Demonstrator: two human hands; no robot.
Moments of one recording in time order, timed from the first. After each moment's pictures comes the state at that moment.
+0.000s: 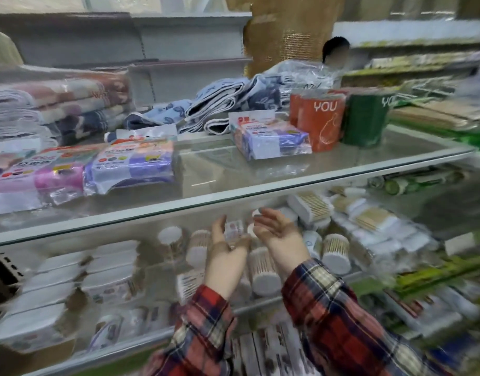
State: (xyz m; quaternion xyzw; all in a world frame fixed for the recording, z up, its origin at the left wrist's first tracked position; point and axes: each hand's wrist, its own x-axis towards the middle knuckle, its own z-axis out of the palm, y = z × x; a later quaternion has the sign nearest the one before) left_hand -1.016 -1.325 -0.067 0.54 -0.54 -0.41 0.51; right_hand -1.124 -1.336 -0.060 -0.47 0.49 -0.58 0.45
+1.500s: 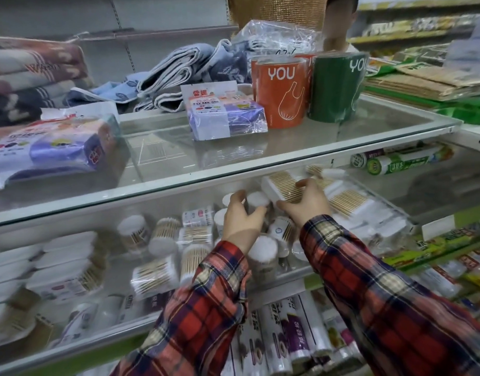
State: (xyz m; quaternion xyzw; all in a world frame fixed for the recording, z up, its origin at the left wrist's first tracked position) left_hand -1.118 -1.371 -0.072 0.56 -0.62 -0.38 0.41; right_hand -1.270 -1.396 -0.089 -0.54 0.73 -0.39 0.14
